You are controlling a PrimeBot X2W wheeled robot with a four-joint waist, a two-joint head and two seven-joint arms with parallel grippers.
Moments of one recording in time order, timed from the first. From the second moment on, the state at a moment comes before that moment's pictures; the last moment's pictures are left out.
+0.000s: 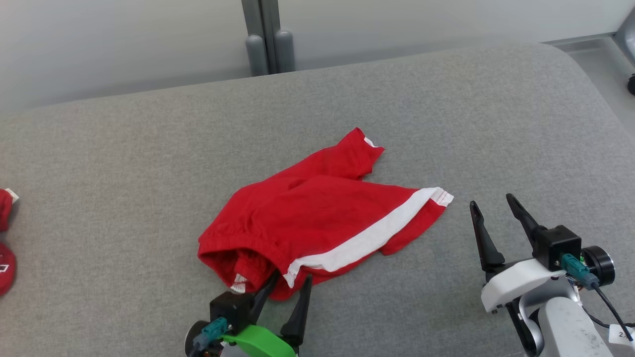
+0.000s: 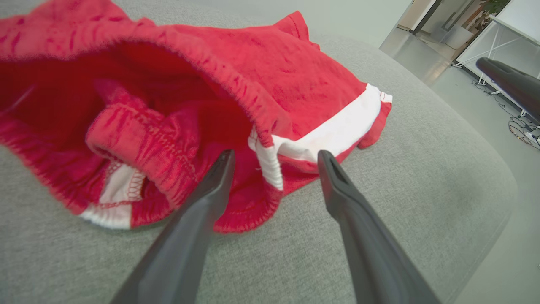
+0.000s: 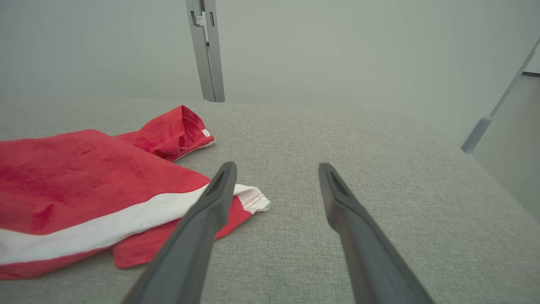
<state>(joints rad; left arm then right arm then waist) -0.13 0.05 -0.54 0.48 -0.50 -0.13 -0.26 -0.20 -0.07 -0.01 0.34 0.04 0.13 -0.26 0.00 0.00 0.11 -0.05</state>
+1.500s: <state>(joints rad) -0.05 0.08 -0.04 0.45 -0.31 -0.11 -0.26 -0.08 -0.05 0.07 0.32 0.16 0.13 -0.26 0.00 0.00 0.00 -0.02</state>
